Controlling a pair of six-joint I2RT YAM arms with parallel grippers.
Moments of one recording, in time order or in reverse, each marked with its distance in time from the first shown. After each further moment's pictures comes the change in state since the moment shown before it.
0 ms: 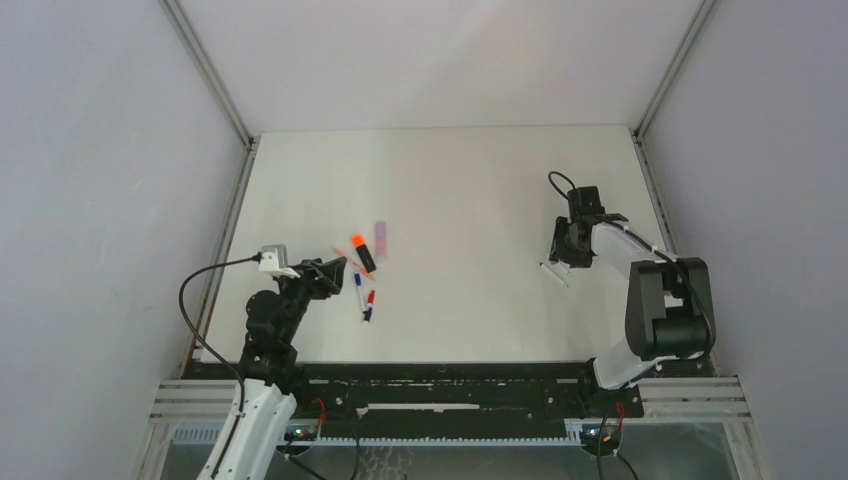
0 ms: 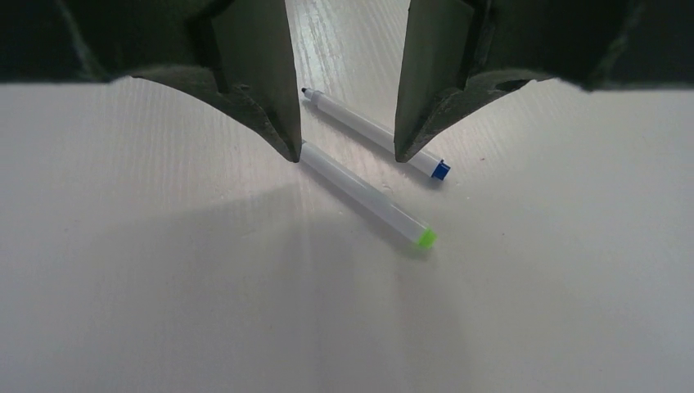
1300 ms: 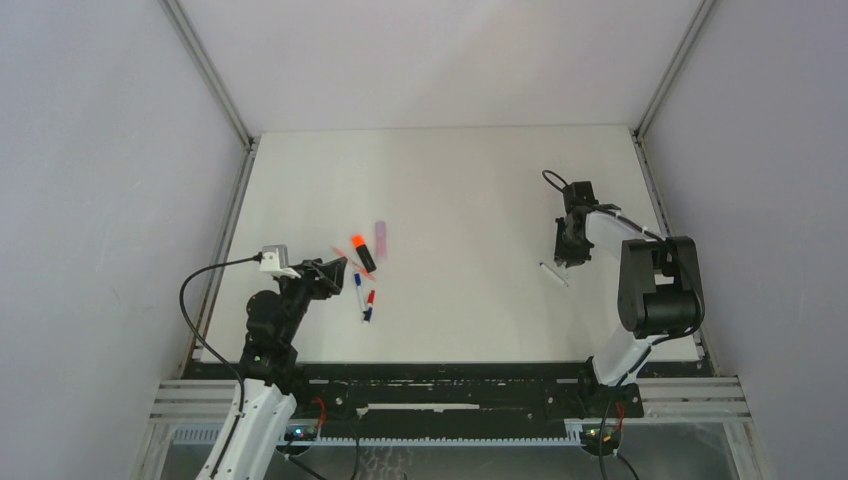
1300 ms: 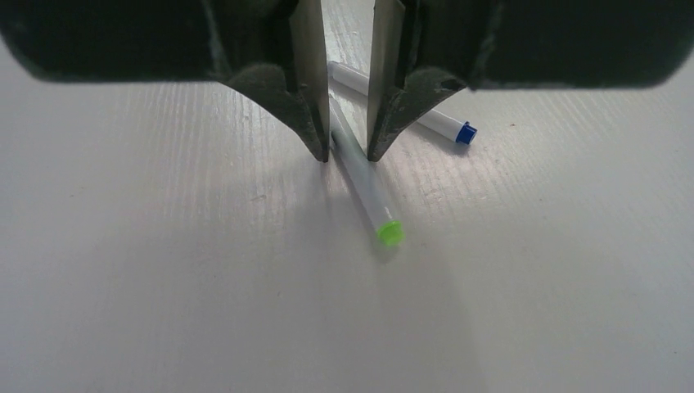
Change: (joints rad) left arm -0.008 0.001 0.000 0.000 -0.004 0.008; right arm -0.003 0.151 0.100 -0.055 0.027 -0.053
